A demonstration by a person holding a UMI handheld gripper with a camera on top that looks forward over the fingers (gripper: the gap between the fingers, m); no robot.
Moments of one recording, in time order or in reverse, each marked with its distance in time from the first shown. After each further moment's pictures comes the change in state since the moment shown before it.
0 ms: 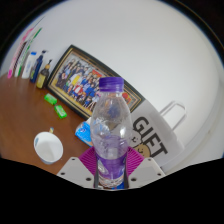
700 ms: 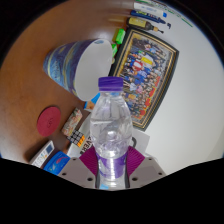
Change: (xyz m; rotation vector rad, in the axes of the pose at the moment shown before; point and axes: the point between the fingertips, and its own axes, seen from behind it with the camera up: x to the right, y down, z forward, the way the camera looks) arm -0.003 0.036 0.022 -0.144 0.288 -1.204
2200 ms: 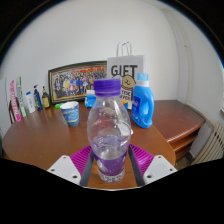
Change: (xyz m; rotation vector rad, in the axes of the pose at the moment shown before) arm -0.178 0.053 -0.240 0.053 -0.493 1.909
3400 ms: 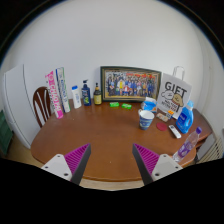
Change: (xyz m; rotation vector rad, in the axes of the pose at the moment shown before) arm -0.369 -0.069 -0.161 -0.135 -0.142 -0.118
